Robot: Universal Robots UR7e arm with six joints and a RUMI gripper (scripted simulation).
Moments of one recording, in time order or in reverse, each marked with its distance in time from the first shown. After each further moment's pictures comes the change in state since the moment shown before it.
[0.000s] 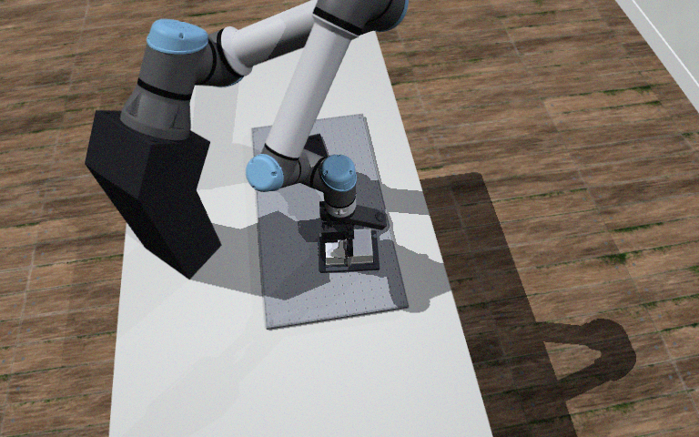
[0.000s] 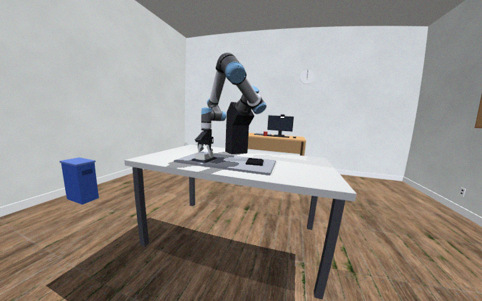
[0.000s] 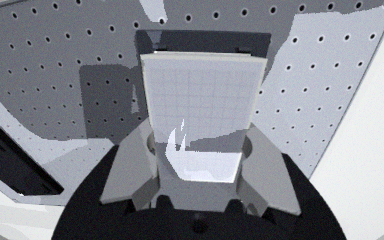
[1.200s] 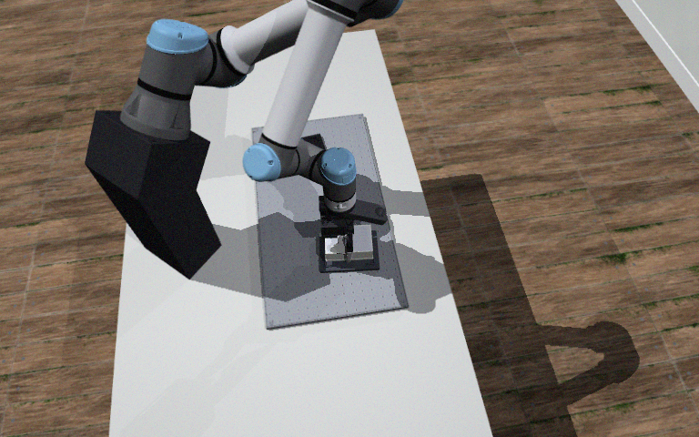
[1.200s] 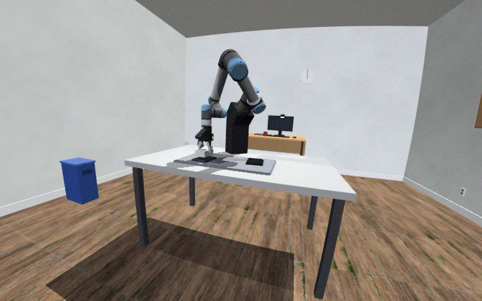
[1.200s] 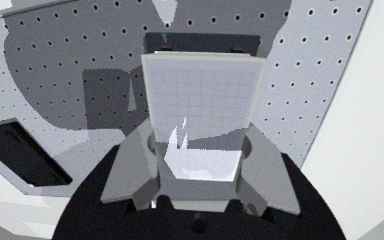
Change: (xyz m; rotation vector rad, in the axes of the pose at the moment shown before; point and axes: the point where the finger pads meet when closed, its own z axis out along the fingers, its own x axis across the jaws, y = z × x) arm 0.000 0.000 -0.023 0.000 0.000 0.000
